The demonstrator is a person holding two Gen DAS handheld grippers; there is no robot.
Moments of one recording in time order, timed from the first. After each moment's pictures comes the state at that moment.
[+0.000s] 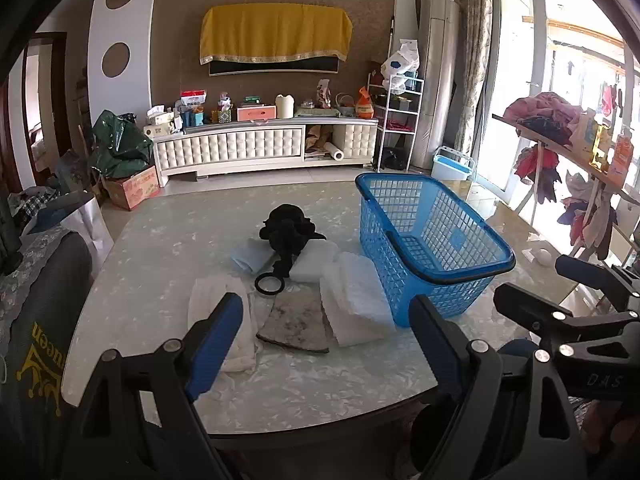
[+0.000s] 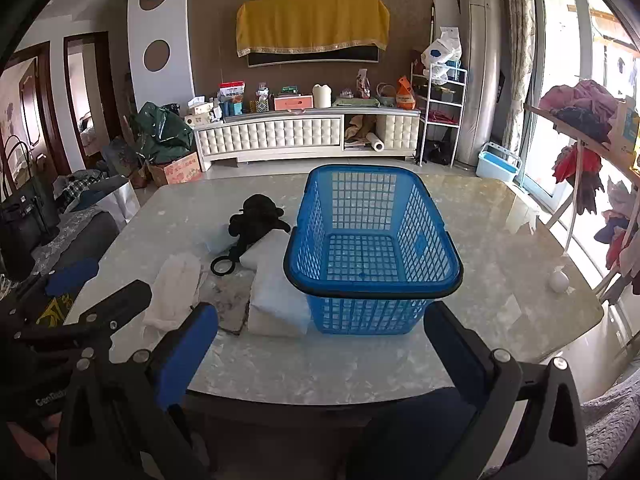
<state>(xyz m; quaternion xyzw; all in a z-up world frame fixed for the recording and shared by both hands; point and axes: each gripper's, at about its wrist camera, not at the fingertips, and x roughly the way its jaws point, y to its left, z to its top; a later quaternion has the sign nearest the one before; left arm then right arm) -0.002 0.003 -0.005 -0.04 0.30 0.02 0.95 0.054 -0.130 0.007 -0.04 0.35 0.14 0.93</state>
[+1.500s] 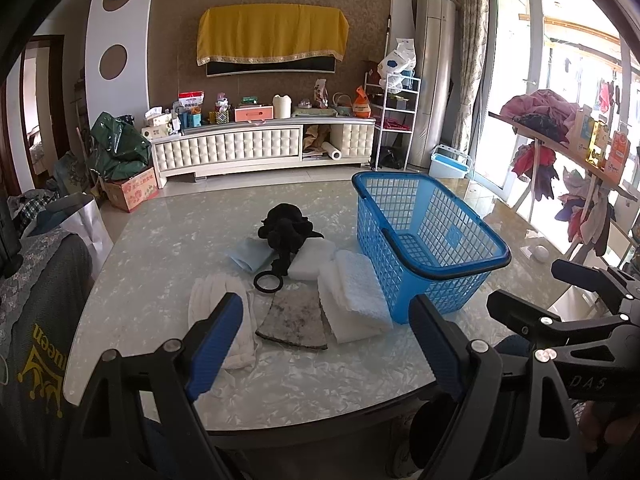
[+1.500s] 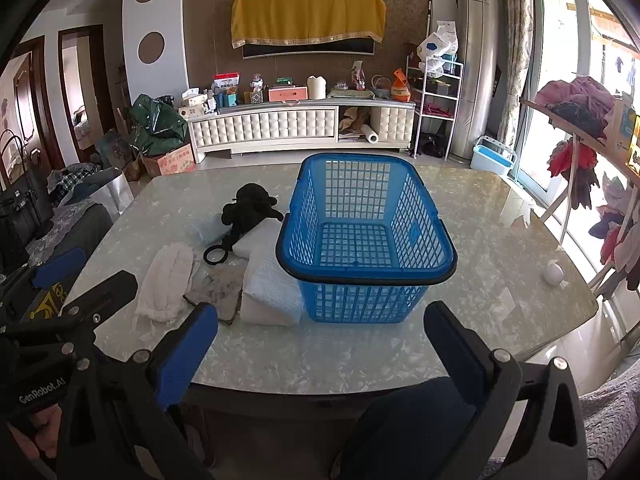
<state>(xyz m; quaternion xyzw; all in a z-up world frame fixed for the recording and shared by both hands) -0.006 0.005 -0.006 -0.04 0.30 0.02 0.95 0.051 -0.133 0.003 -0.05 0.36 0.13 0.92</state>
